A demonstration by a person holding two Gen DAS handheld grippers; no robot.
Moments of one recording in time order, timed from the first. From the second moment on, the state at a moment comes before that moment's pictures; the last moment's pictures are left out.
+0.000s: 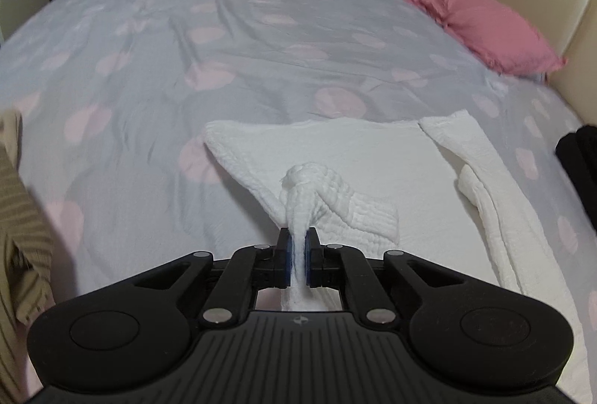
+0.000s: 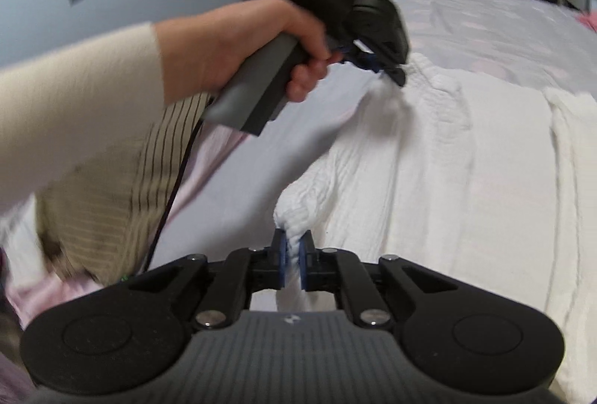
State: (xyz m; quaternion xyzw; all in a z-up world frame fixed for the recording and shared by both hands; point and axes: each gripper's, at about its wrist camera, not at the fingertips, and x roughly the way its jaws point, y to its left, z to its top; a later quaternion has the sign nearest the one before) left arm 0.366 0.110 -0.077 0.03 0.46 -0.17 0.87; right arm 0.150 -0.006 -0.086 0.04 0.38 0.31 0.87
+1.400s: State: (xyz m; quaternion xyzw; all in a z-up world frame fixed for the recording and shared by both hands) left arm 0.290 -0.020 -0.046 0.17 0.46 -0.23 0.84; right arm 0.150 -0.213 -0.117 0.26 0.45 0.12 0.85
